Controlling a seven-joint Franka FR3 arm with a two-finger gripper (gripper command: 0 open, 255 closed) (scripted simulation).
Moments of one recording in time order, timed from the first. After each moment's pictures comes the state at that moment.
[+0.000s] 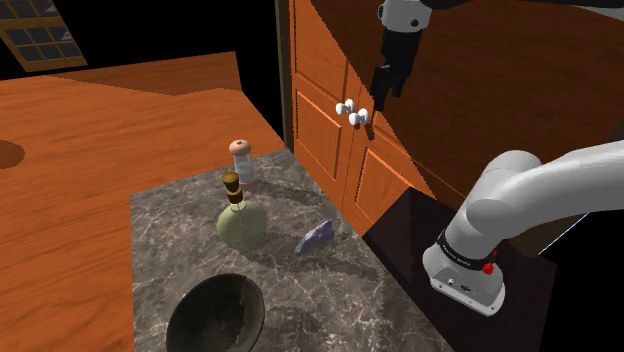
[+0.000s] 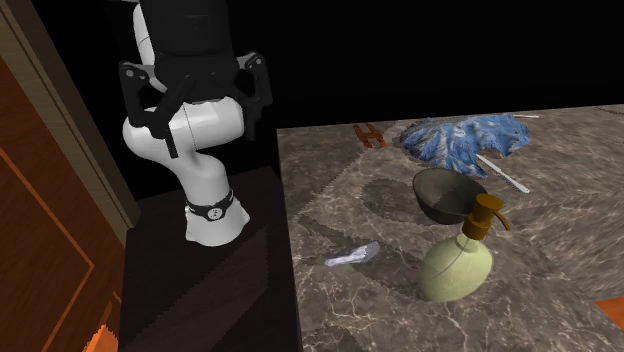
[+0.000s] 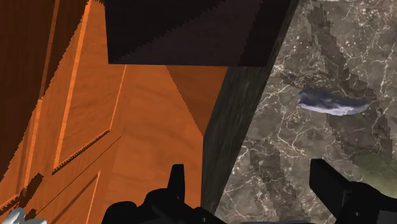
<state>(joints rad) 0.02 -0.77 0.06 -2.33 0.01 1.55 0.00</state>
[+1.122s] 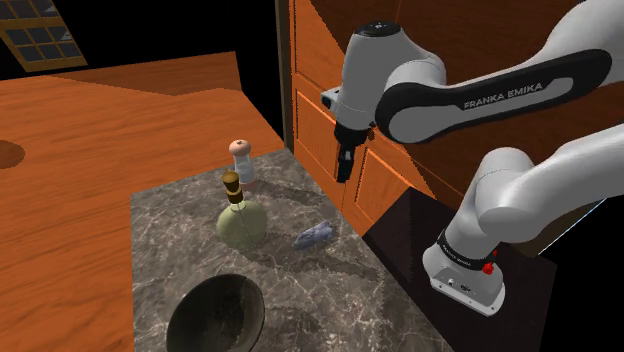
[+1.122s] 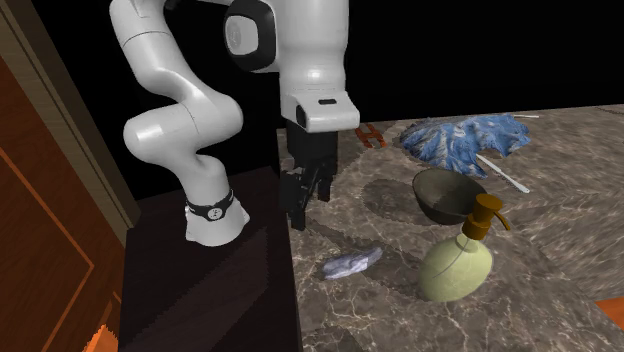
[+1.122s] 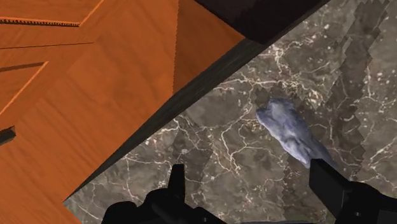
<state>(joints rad) 0.25 -0.69 0.23 -2.69 0.01 2.12 -0.20</state>
